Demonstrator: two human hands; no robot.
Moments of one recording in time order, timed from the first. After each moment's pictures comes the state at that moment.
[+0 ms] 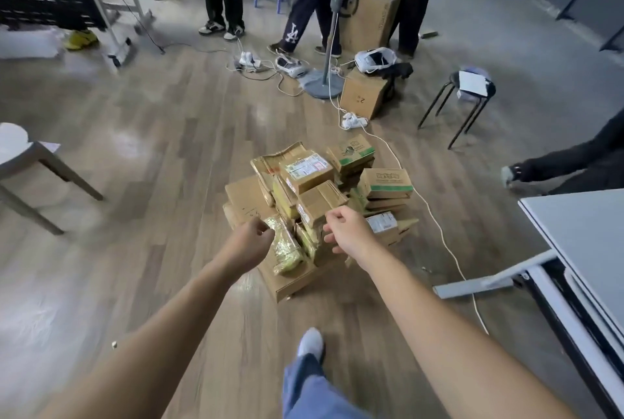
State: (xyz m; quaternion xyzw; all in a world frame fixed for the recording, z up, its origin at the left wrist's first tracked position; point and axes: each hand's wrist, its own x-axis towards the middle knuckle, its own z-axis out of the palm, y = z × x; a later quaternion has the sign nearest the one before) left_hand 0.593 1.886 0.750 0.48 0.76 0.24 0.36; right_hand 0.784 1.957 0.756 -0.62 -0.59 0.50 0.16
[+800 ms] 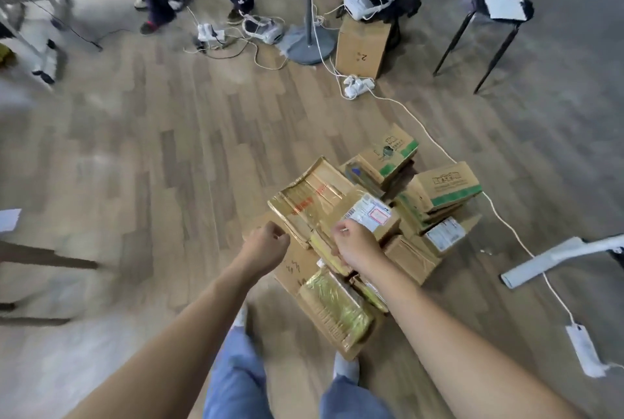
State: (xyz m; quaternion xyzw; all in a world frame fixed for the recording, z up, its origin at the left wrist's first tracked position) left_hand 0.416 2.190 0.665 0.51 0.74 0.08 0.42; right_hand 0.599 2.200 0.641 -0.68 -0.49 0.53 0.12
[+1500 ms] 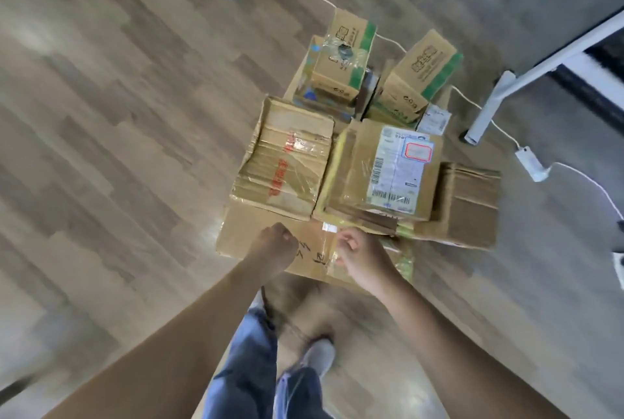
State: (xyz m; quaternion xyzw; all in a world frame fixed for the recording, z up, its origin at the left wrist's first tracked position) left_hand 0.364 2.304 0.456 0.63 0.56 -0.18 0.51; right_hand 0.500 2.196 0.482 -0.82 -0.25 0.49 0.14
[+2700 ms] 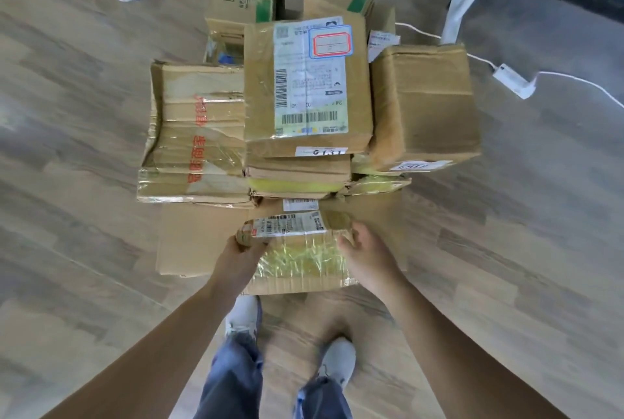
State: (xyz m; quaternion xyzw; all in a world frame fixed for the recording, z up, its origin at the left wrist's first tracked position) left_hand 0.379 2.232 0.355 0.50 0.61 -0.07 0.61; right_hand 0.530 2.084 0.359 -0.86 -0.12 0.45 0.21
